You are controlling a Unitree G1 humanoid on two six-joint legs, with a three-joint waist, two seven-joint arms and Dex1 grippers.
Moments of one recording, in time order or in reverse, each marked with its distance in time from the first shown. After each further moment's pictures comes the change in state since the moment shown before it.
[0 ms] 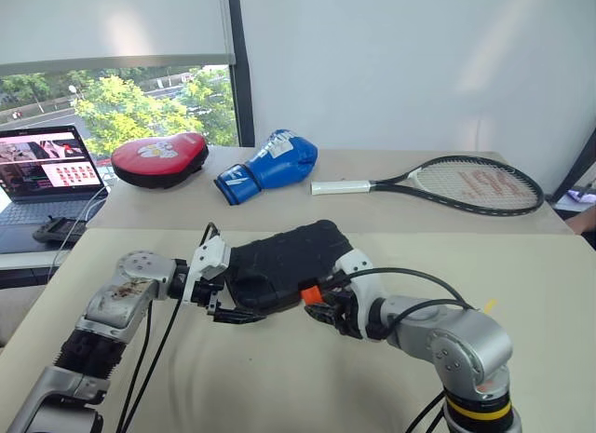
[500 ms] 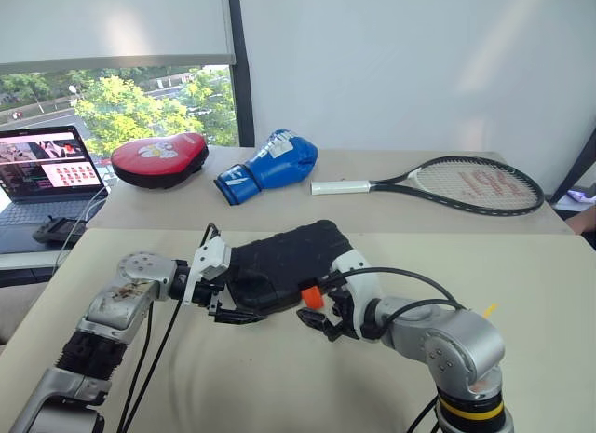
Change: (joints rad) left arm 0.006 -0.004 0.005 -0.005 0.001 0.001 0.003; right arm 0.000 0.029 0.009 0.007 -0.032 0.038 -0.070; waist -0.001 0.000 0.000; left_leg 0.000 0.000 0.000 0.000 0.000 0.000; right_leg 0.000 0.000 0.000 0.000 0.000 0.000
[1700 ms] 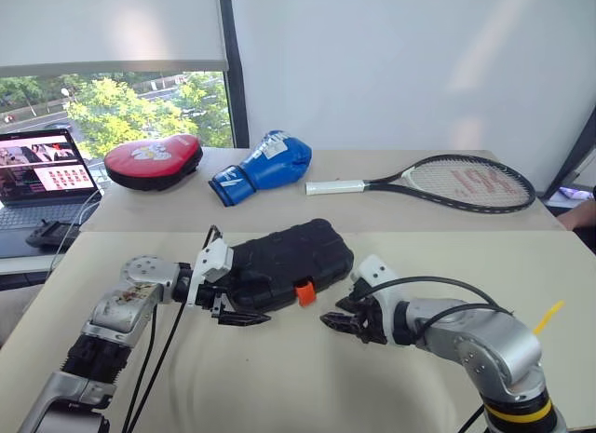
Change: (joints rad) left arm 0.017 -0.031 0.014 -0.004 0.008 -0.001 0.014; right arm 0.003 -0.294 0.031 0.042 0.138 -0.189 0.273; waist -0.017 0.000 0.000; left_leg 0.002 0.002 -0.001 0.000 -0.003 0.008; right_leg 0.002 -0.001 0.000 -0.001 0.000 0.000
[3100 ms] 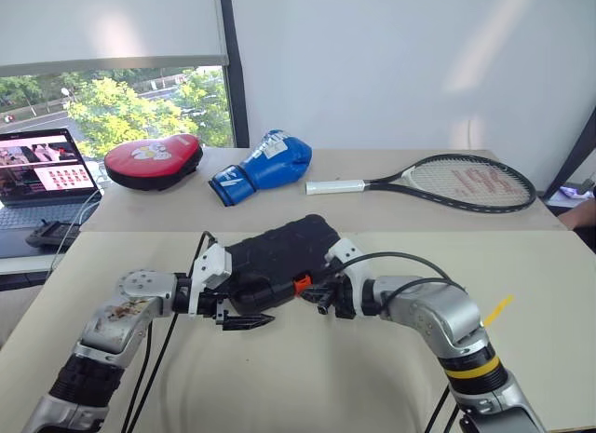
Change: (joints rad) left arm 0.116 0.004 0.050 -0.168 -0.033 0.089 0.144; right arm -0.127 0.119 0.083 0.358 -0.100 -0.276 0.074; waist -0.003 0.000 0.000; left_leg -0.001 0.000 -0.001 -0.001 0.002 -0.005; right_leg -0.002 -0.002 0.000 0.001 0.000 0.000
